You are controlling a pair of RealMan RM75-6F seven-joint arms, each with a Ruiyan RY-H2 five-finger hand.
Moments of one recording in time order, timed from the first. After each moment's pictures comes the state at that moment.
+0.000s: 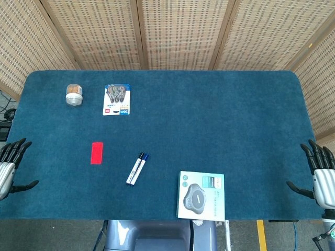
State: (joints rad) left arm -0.15 -1.06 -0.02 -1.55 1.51 1.36 -0.15; right arm 0.07 -1.11 0.10 -1.51 -1.52 1.55 0.15
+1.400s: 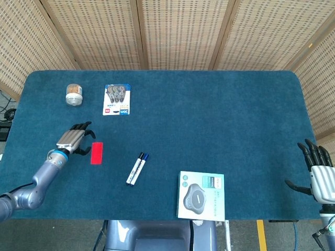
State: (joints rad) left arm -0.72 -1.38 -0.13 -1.26 0.95 0.61 0.09; right arm 0.11 -1.12 0.10 -1.48 -1.48 1.46 0.18
